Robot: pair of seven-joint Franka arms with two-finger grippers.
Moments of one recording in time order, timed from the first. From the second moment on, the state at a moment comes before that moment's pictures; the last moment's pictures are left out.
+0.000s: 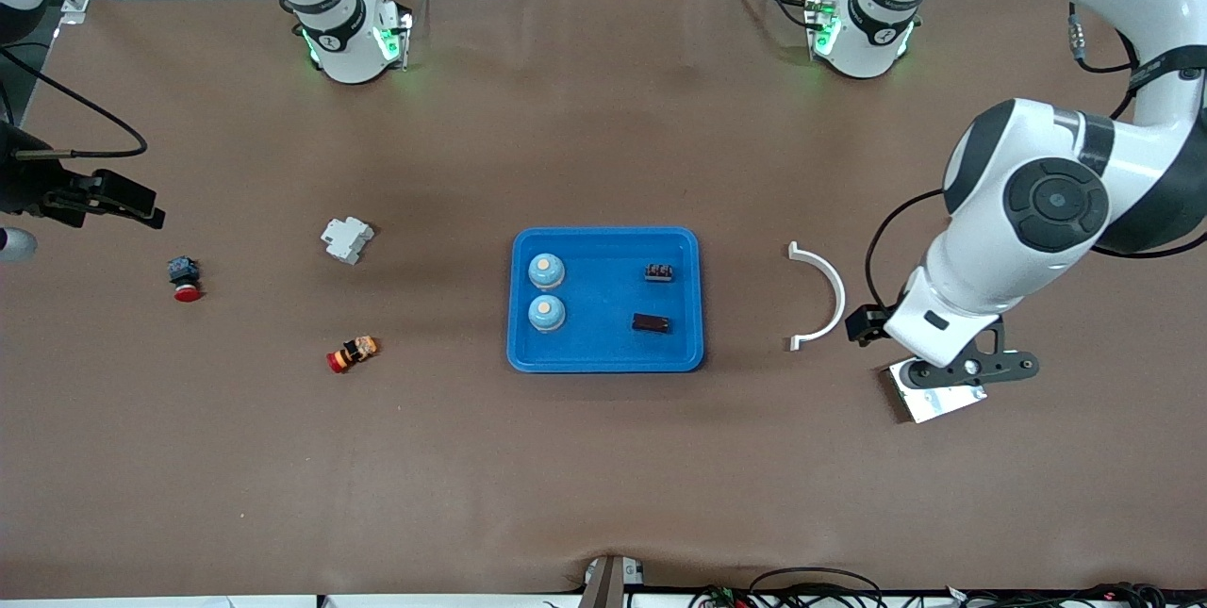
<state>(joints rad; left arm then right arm) 0.15 0.49 -0.54 -1.37 0.36 1.82 -0.49 0.00 0.11 -0.03 -1.49 0.03 1.55 0.00</state>
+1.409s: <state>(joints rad) -0.15 0.17 0.02 -1.37 0.01 1.57 -0.04 0.00 0.11 -0.04 -1.49 0.03 1.55 0.00</state>
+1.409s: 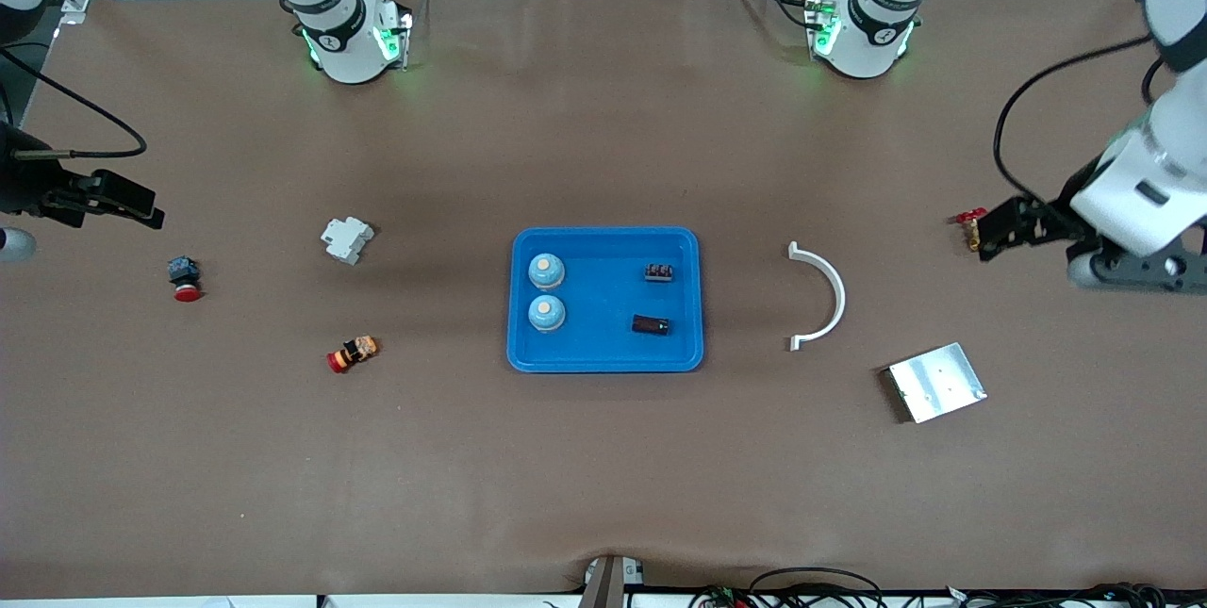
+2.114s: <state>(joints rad) -0.19 0.09 0.04 -1.45 0.01 1.51 -0.02 0.00 0.11 -0.04 -1.49 0.03 1.55 0.00</state>
